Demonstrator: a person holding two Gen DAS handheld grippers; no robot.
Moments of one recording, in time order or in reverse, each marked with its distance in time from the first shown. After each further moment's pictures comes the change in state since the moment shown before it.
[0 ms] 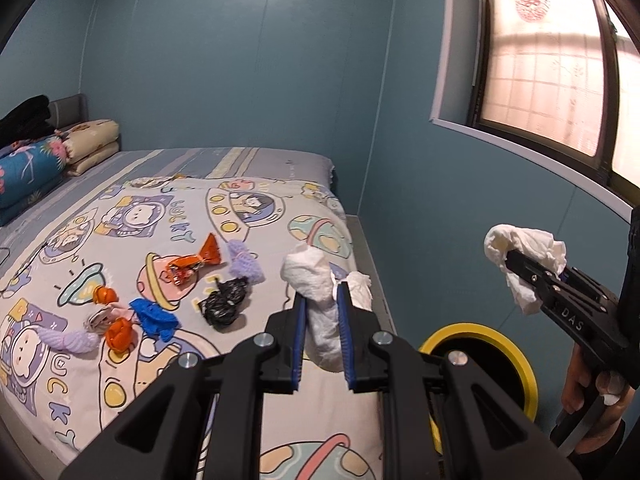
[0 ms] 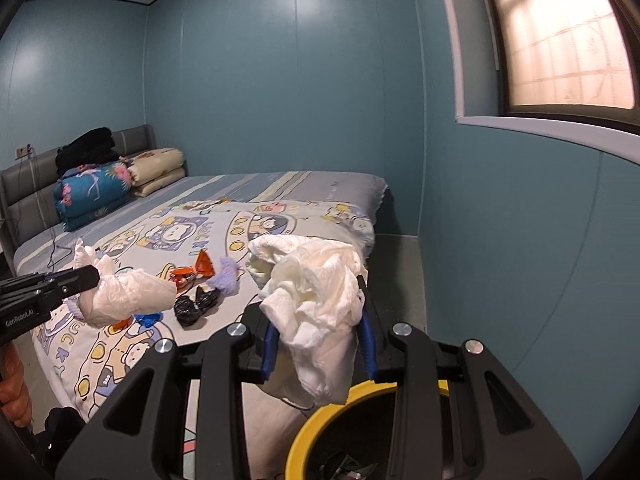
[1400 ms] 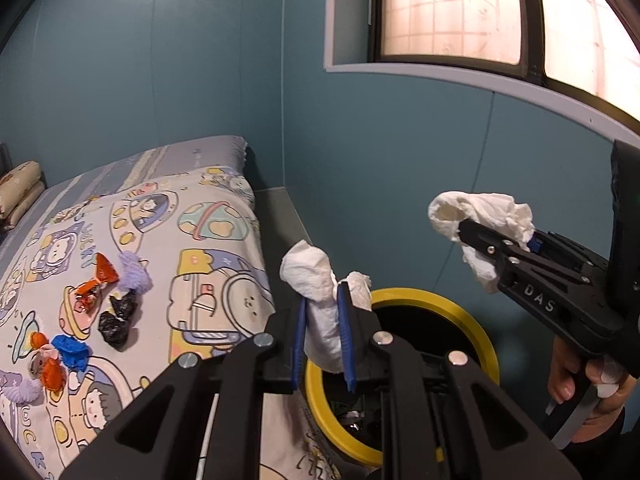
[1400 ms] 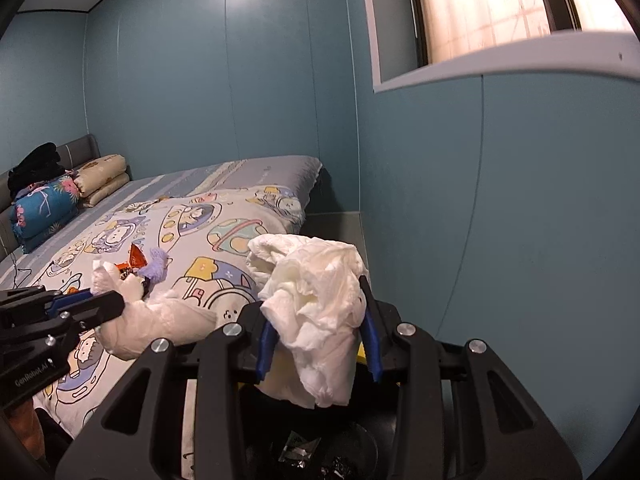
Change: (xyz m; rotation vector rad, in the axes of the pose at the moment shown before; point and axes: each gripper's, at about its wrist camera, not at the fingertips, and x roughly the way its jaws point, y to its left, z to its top) left arm 0.059 -0.144 -0.018 0.234 0.118 -0.192; right arm -0.017 -0.091 -0.039 0.117 0.063 -0.179
